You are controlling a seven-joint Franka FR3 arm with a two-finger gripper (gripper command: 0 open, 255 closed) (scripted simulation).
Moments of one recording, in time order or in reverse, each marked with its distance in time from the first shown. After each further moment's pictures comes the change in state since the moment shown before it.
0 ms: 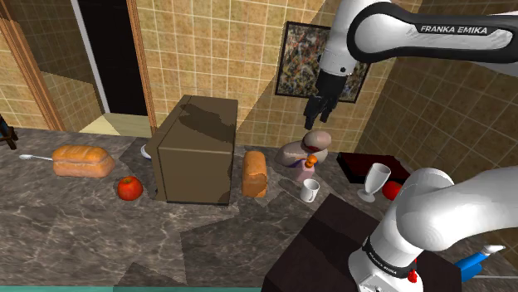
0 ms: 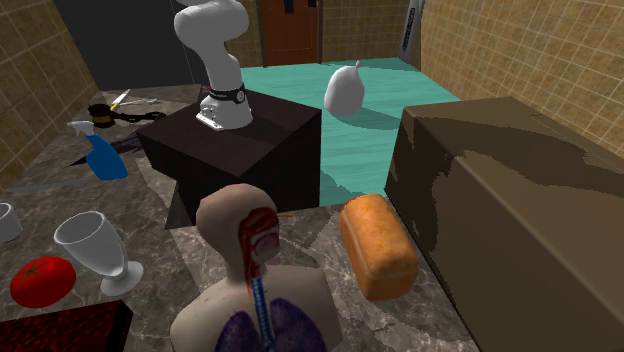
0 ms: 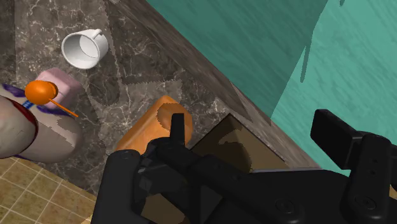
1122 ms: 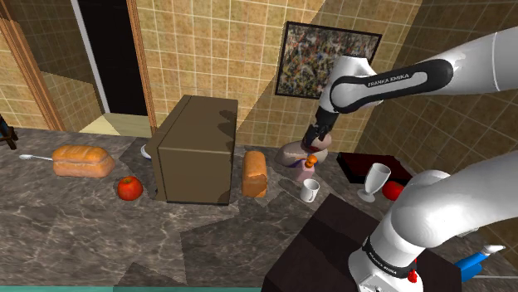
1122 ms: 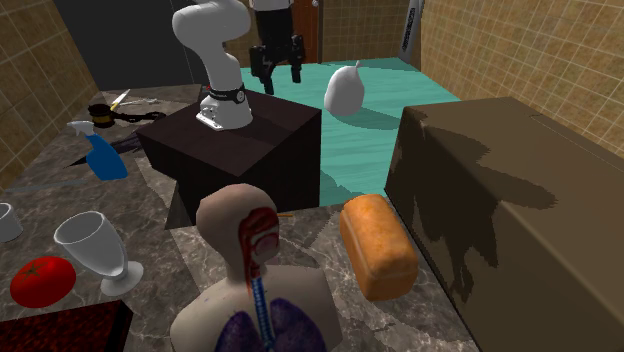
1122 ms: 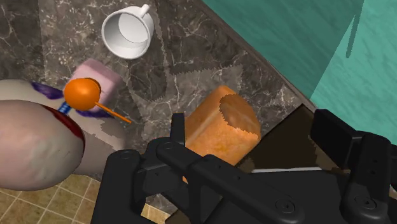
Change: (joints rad) arm -0.126 0.197 -0.224 -0.236 -0.144 0.520 -0.172
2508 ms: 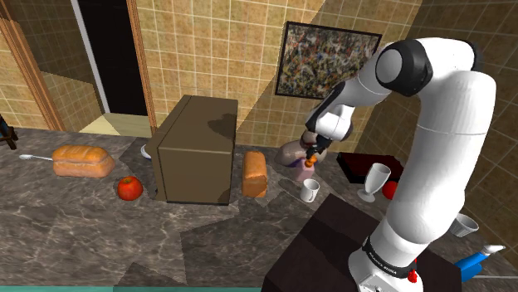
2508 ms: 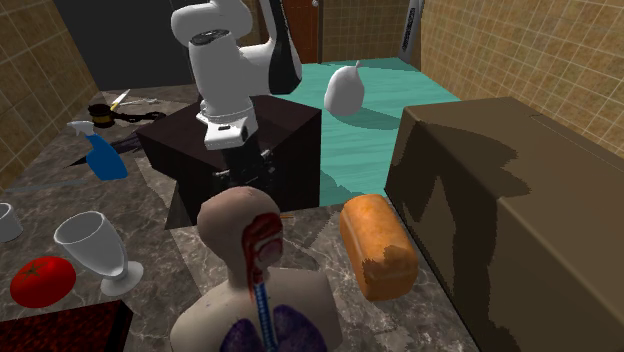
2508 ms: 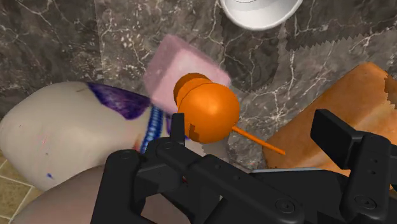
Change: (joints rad) arm -0.109 0.825 -0.148 0.249 0.740 0.618 -0.800
